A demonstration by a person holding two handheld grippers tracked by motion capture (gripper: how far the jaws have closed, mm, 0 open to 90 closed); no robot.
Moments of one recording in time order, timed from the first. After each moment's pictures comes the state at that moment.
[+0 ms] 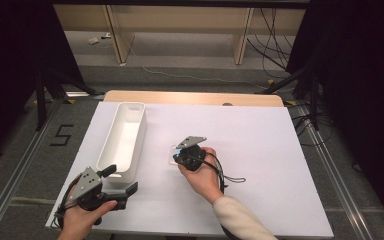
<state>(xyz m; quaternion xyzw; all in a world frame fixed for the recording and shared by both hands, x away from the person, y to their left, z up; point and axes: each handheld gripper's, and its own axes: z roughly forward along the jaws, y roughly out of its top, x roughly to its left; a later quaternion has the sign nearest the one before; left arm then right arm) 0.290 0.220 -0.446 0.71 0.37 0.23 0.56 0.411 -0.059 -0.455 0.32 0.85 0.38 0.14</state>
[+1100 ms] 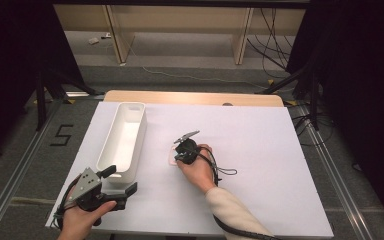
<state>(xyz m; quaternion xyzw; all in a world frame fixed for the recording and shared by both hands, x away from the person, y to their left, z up) 0.289 0.220 -0.446 0.70 0.37 0.23 0.56 0.444 -0.049 -0.477 0.38 0.87 0.31 0.09</state>
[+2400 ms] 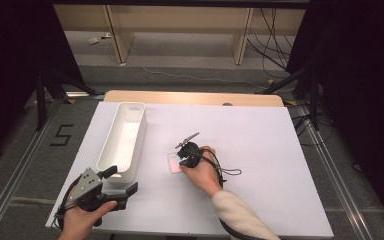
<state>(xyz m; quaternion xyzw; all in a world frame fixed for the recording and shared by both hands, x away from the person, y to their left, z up) 0.291 0.220 -0.447 0.71 0.36 0.23 0.56 0.432 -0.058 -0.471 0.36 0.89 0.26 0.08</state>
